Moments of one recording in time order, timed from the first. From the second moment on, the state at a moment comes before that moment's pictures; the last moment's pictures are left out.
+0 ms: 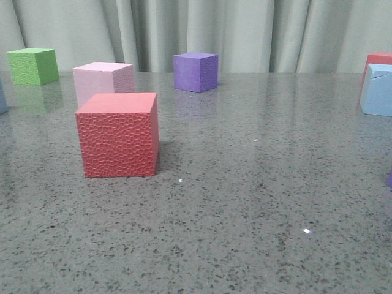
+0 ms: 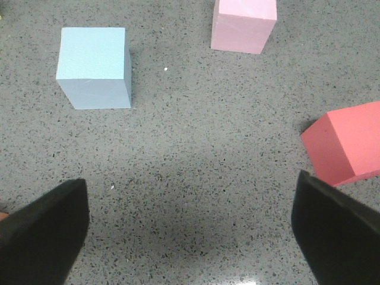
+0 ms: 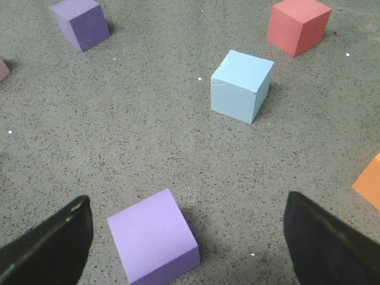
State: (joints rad) left arm -0.12 0.86 -1.04 -0.09 1.07 0.06; right arm 0.09 0.52 -0.83 0.08 0.90 0.04
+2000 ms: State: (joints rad) left arm -0.12 0.86 -1.04 -0.09 1.07 0.06; right arm -0.05 1.58 -1.45 0.09 0.93 0.25
